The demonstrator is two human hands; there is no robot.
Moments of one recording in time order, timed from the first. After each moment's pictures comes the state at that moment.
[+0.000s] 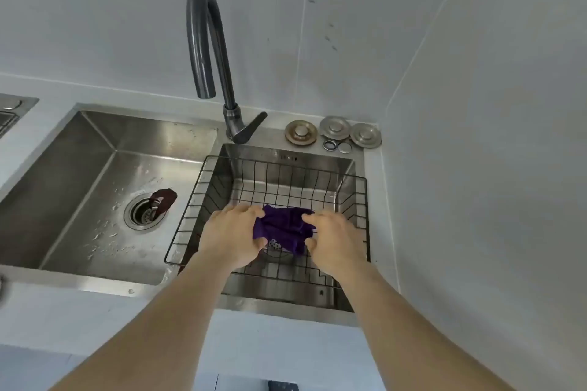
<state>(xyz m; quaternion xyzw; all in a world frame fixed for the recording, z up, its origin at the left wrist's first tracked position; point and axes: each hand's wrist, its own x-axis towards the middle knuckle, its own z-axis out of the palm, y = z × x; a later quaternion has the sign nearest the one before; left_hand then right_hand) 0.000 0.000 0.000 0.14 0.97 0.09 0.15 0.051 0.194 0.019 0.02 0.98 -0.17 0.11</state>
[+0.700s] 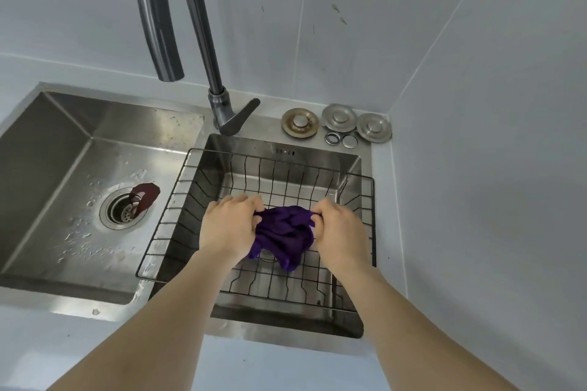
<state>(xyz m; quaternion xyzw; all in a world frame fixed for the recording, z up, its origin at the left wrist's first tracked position) -0.039 0.020 -0.050 0.12 0.98 0.16 0.09 0.009 0.214 -0.033 0.09 0.97 -0.21 0.01</state>
